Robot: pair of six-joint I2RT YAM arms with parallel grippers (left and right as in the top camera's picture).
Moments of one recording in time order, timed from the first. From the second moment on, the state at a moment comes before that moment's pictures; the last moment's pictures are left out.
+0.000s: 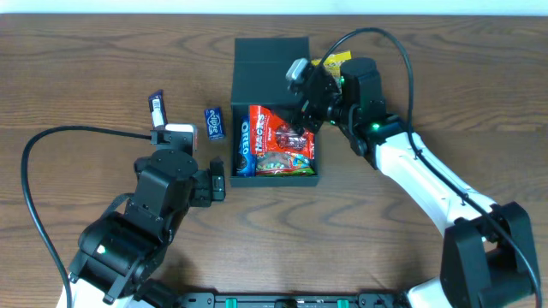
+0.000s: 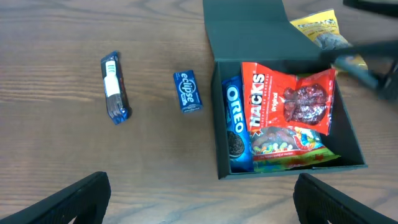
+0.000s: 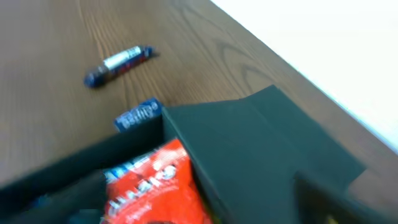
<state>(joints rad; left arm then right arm) -0.52 0.87 1.01 -0.90 -0.28 -0.36 0.38 1.67 1.11 0.03 -0.53 -0.32</state>
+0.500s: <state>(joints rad) -0.52 0.87 1.01 -0.90 -0.28 -0.36 0.40 1.70 1.11 -0.12 -0.44 -0.19</state>
